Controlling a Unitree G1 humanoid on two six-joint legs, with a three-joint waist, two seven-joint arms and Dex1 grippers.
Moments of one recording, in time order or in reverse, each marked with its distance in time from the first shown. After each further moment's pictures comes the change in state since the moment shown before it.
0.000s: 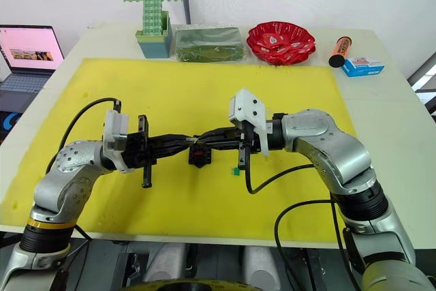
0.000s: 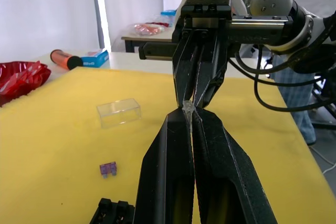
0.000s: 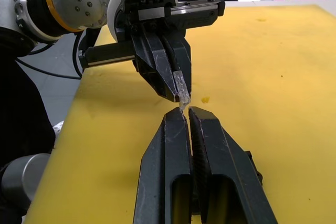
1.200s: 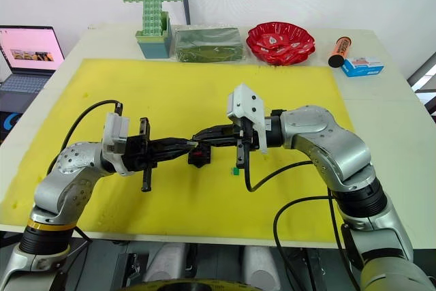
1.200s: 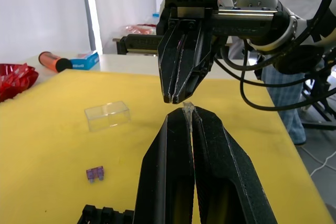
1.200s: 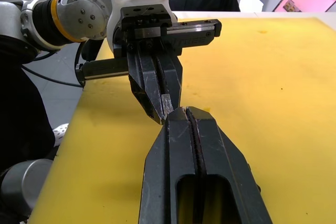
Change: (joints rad) left arm 0.014 0.004 -0.010 -0.010 -0.018 -0.001 -0.019; right arm -0.029 0.006 -0.001 0.000 0.022 0.003 0.000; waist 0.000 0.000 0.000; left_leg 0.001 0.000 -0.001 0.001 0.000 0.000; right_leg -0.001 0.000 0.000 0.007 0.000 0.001
